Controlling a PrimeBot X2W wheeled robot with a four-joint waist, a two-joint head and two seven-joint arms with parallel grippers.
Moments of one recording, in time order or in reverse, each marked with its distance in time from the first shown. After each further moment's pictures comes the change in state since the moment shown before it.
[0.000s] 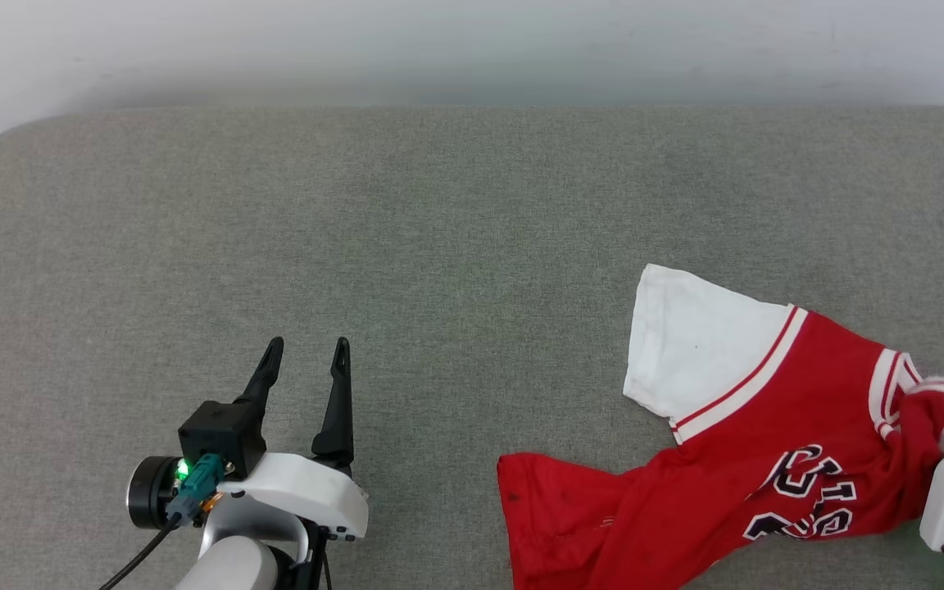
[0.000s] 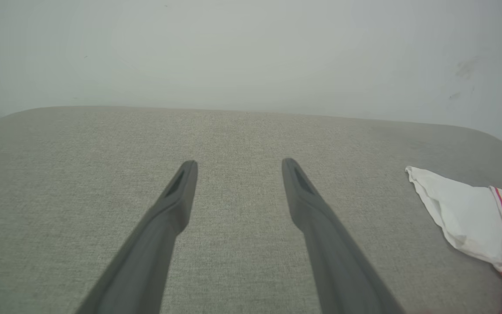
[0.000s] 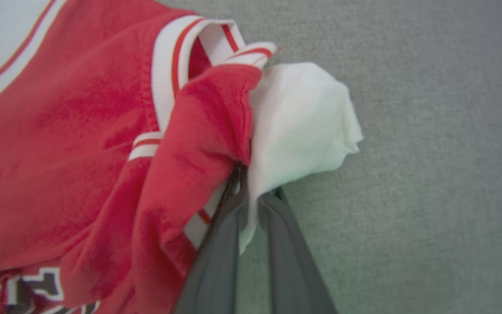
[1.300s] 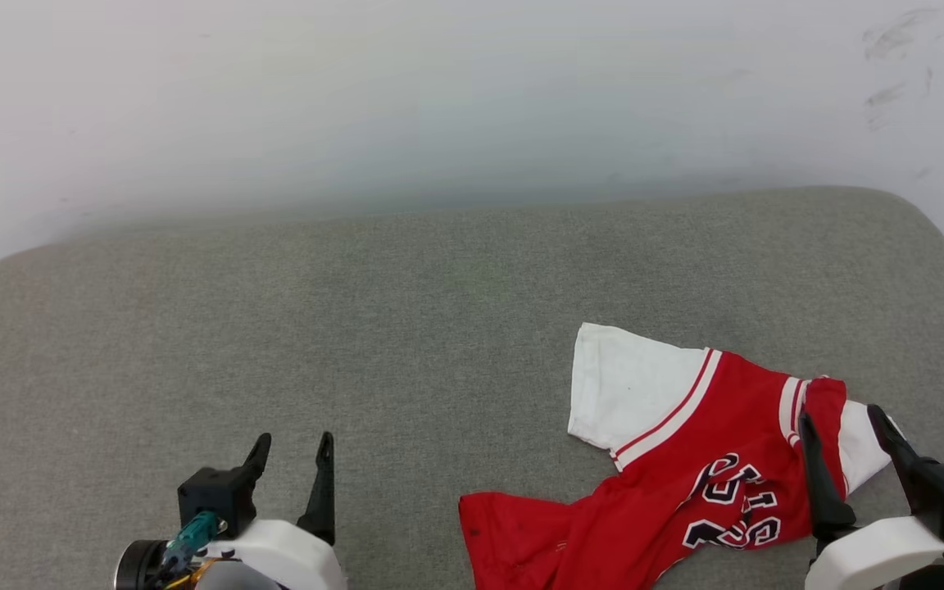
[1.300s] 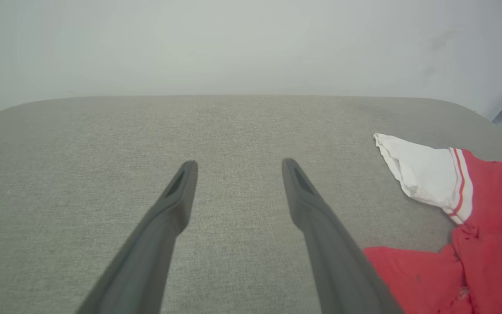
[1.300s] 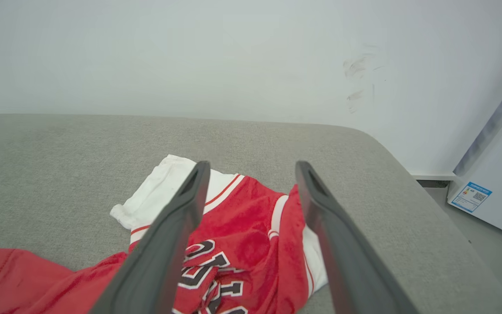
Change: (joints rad) left arm 0.141 0.059 -0.017 0.011 -0.053 0.019 0.063; right arm 0.322 0.278 0.044 -0.495 -0.279 0.000 -0.444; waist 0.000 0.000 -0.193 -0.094
